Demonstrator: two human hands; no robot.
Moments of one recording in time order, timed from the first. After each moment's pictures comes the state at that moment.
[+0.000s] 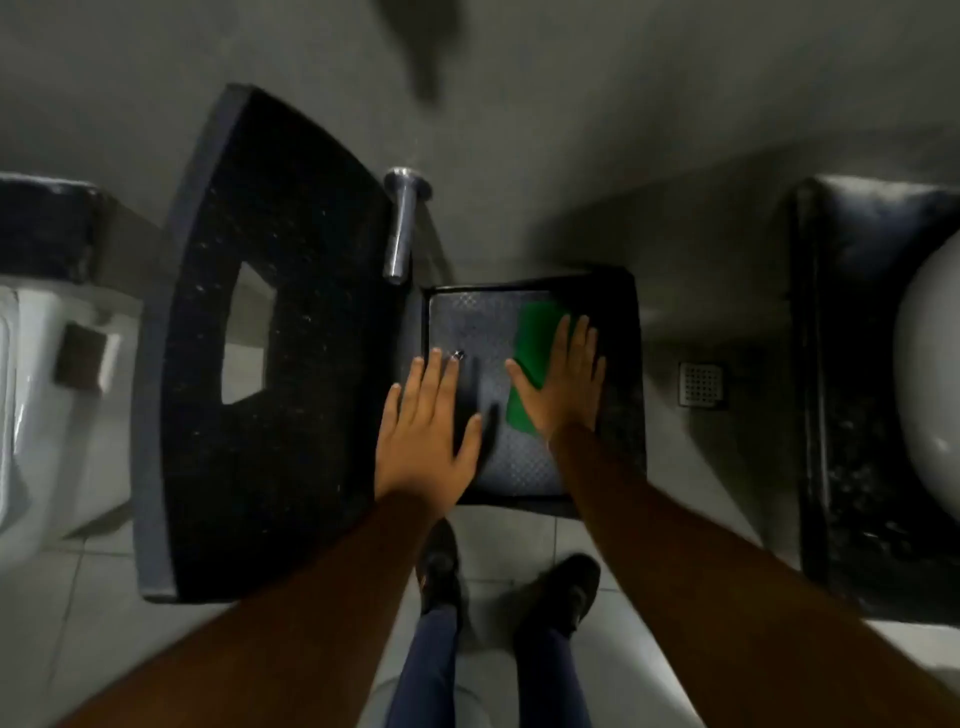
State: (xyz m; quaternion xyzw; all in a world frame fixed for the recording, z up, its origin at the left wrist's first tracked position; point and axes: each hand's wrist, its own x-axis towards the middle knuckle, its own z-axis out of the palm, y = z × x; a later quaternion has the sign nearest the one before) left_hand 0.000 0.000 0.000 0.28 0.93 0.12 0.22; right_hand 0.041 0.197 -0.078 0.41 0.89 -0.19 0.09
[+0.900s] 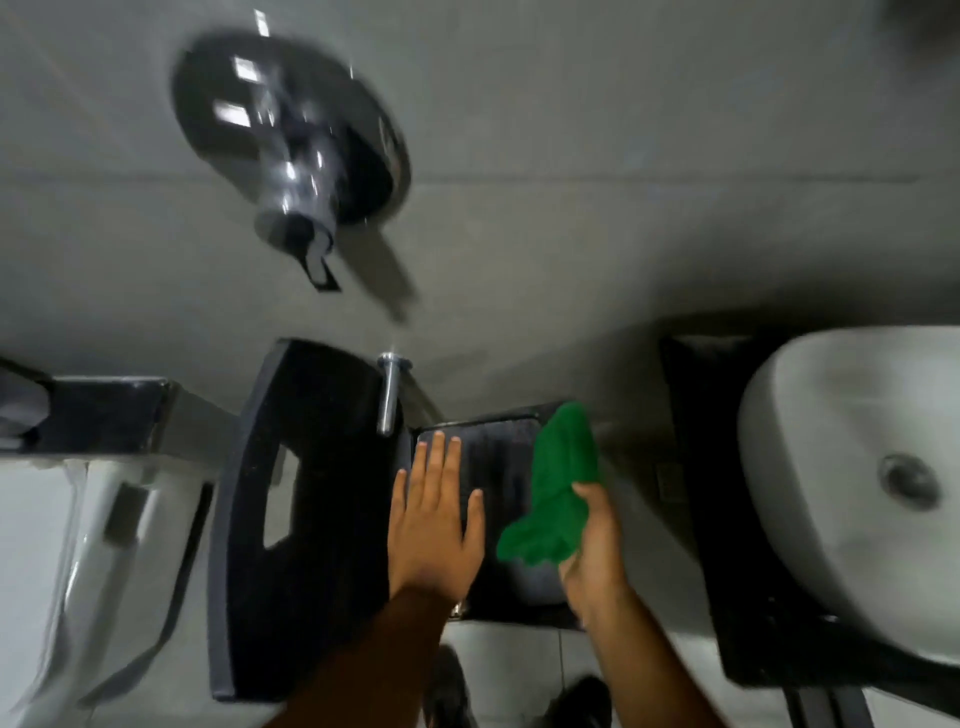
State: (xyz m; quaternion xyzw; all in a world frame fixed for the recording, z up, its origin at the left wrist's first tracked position) left_hand 0.000 0.061 0.129 0.30 0.94 0.15 0.11; right_hand 0.093 0.202 0.131 0.53 0.21 -0.80 -0.21
